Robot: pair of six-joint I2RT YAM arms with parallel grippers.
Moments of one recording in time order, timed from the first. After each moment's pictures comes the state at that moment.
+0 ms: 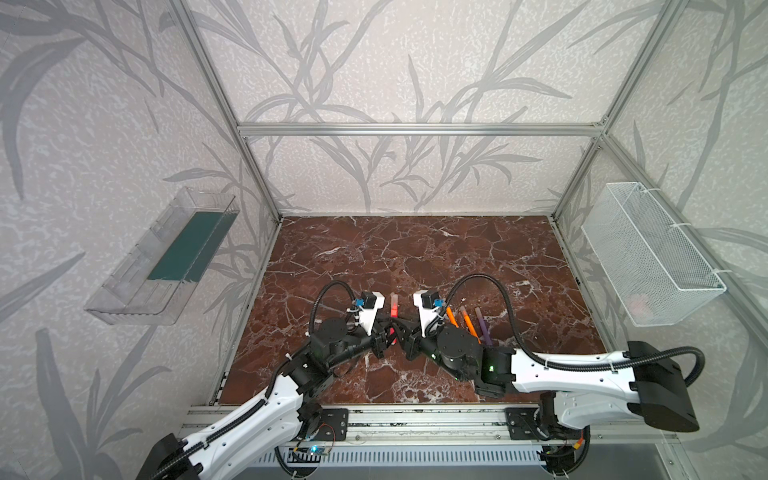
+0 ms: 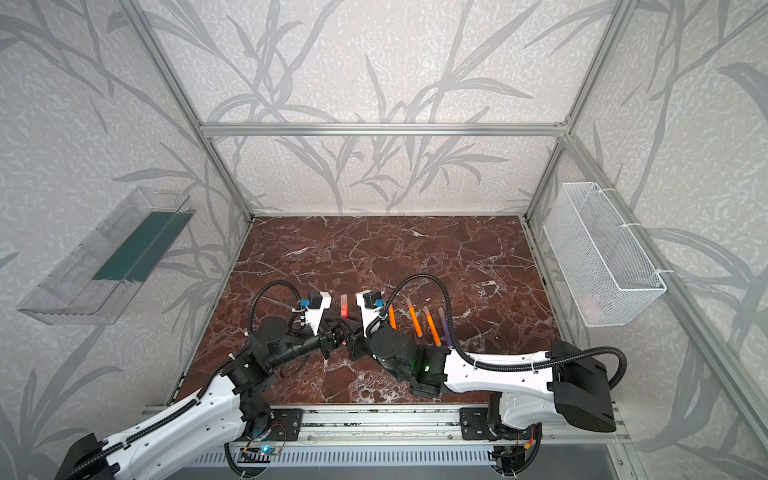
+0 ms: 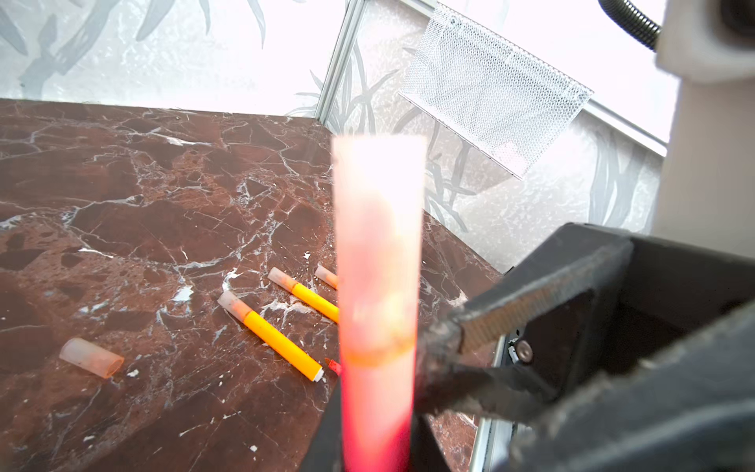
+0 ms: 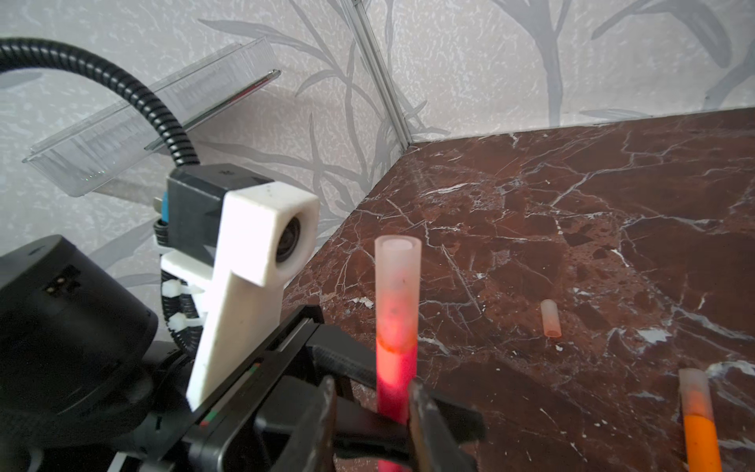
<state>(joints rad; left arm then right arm) -0.70 0.71 0.28 0.29 0.35 -0.42 1.31 1.31 0.75 0.36 0.44 0.58</state>
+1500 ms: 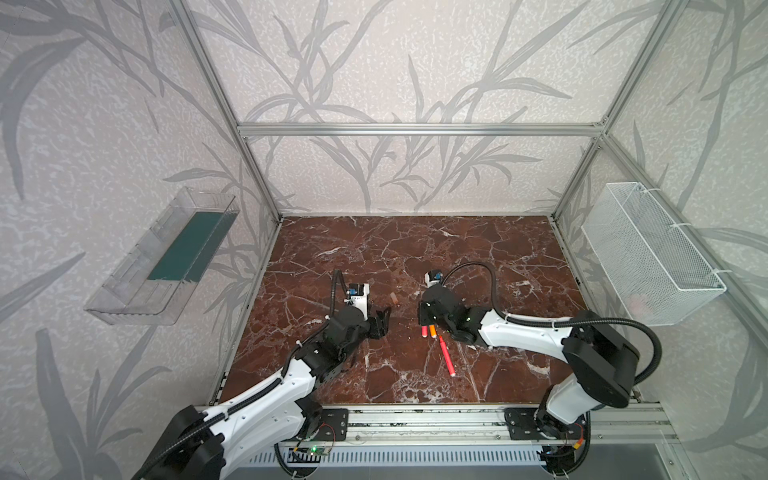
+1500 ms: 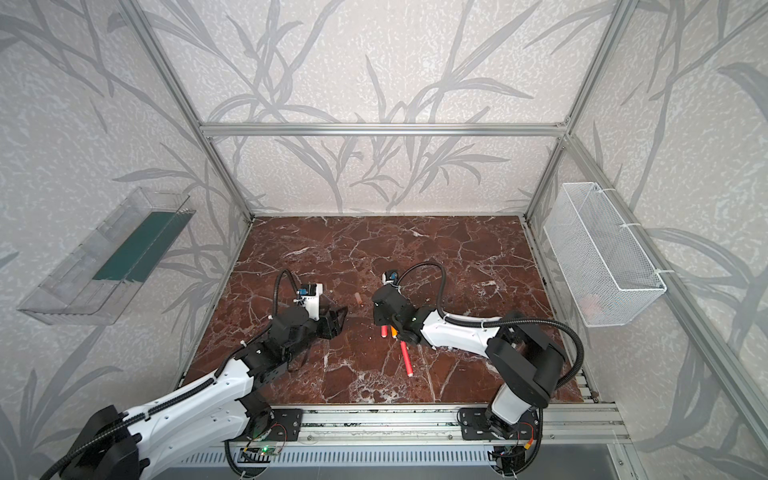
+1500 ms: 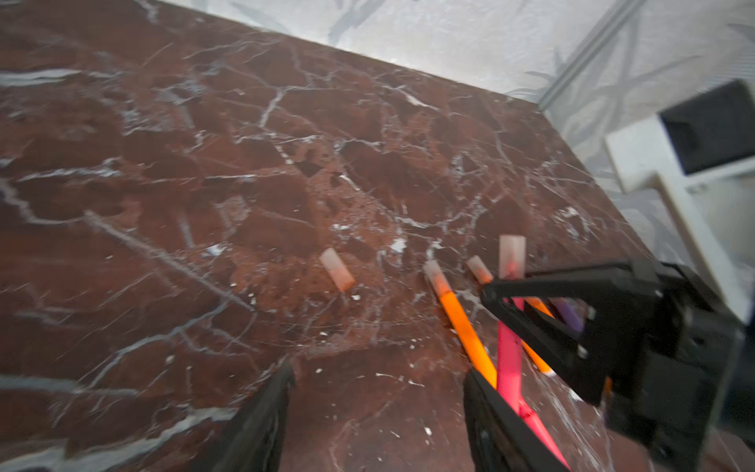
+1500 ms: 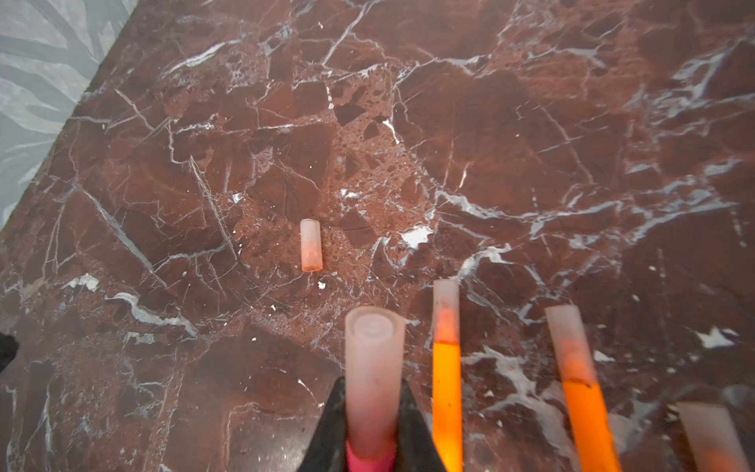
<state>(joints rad) -0.63 0.95 0.38 0.07 -0.18 -0.53 0.92 1.66 0.93 -0.05 0.27 0.66</state>
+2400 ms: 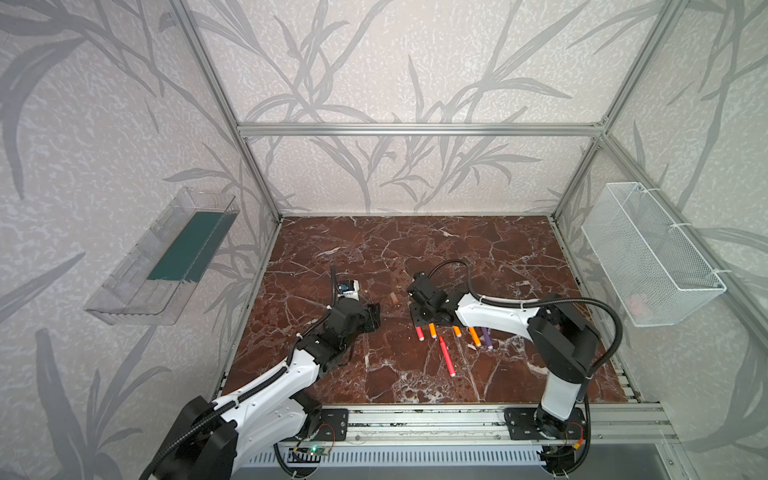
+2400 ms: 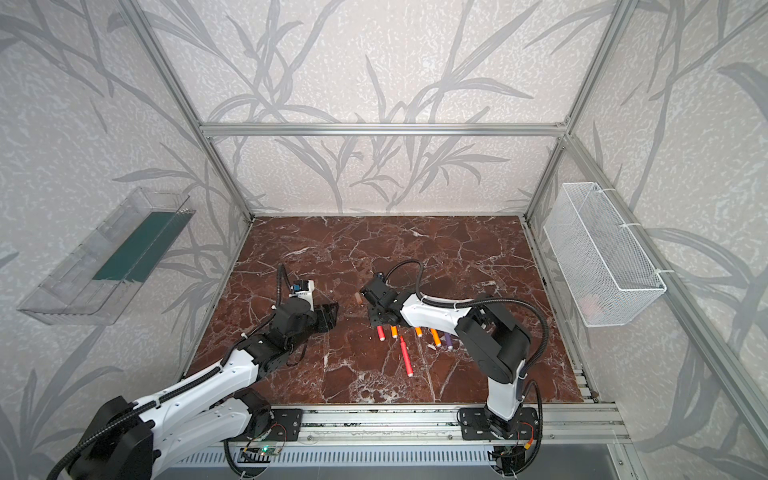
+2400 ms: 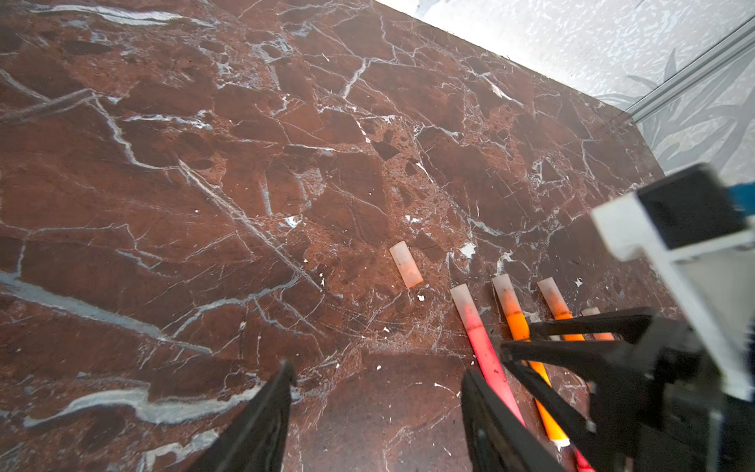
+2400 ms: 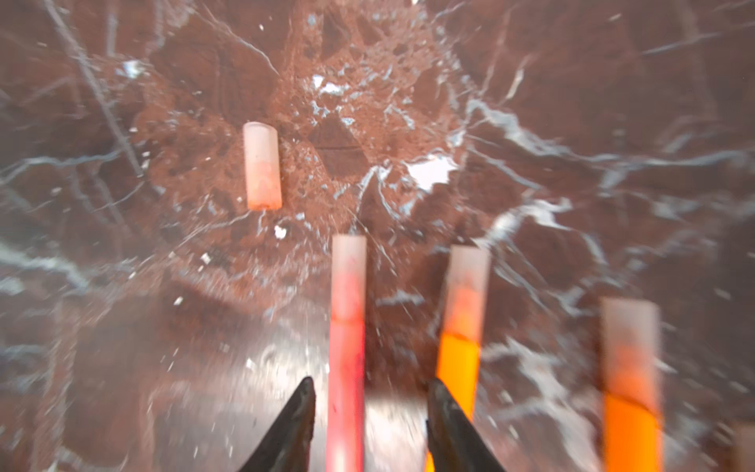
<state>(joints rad) -0.57 0.99 0.40 -0.01 -0.20 -0.60 0.88 1.78 1.11 -0.35 0.18 0.58</state>
